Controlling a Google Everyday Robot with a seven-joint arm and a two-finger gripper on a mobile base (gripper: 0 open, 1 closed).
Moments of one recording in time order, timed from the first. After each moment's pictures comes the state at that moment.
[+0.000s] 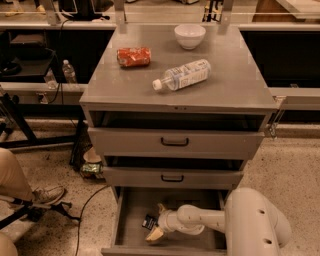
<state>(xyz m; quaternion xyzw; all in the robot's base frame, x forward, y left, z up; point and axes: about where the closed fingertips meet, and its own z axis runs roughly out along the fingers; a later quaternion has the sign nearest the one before) 0.552 0.035 0.125 -0.53 0.76 0.21 0.32</state>
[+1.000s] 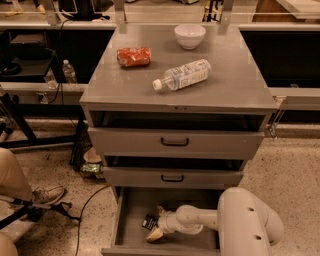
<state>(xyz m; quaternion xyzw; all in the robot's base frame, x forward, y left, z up) 0.549 0.034 0.100 -0.53 0.77 0.22 0.30</state>
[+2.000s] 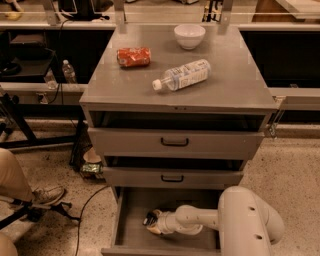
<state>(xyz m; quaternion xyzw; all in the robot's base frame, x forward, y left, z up) 0.548 0.035 0.106 -0.52 0.77 0.22 0.29</state>
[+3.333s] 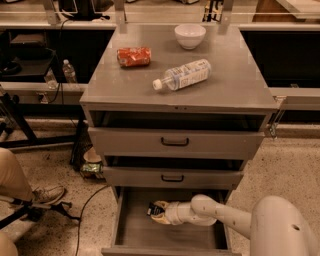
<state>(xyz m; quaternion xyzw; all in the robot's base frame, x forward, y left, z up) 0.551 0.017 0.206 -0.55 0.69 0.29 0.36</state>
